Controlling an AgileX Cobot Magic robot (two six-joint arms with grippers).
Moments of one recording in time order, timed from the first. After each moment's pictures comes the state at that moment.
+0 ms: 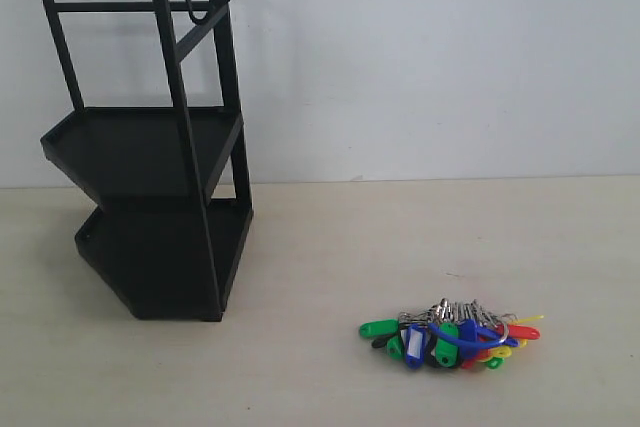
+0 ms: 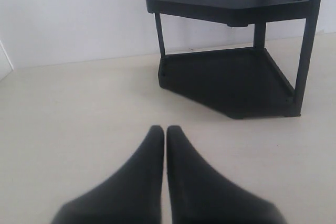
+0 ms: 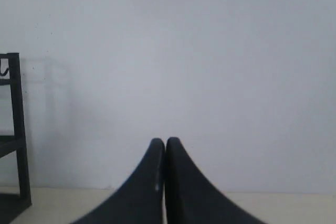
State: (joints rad) left arm 0.01 0.00 0.00 0.03 0.26 0.10; right arm -0.01 0.01 -0.14 0.06 -0.02 -0.03
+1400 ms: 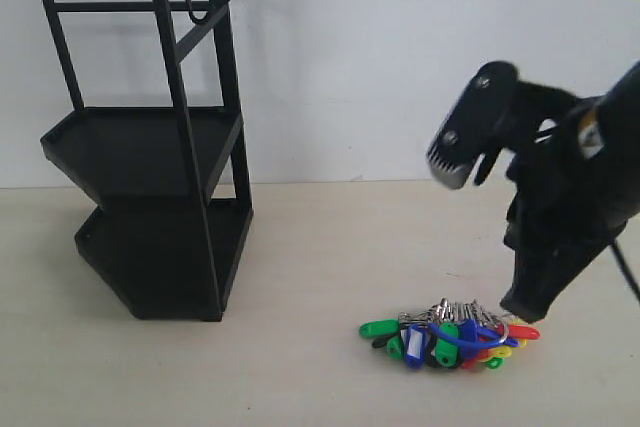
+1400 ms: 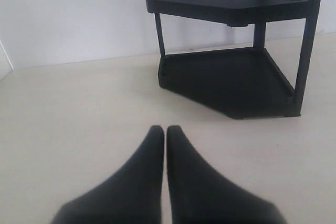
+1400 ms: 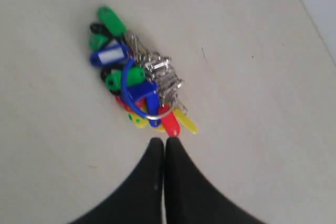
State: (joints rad) left arm 0.01 0.00 0.00 0.03 0.26 0.10; right arm 0.43 1.36 -1.06 -0.28 0.82 -0.36
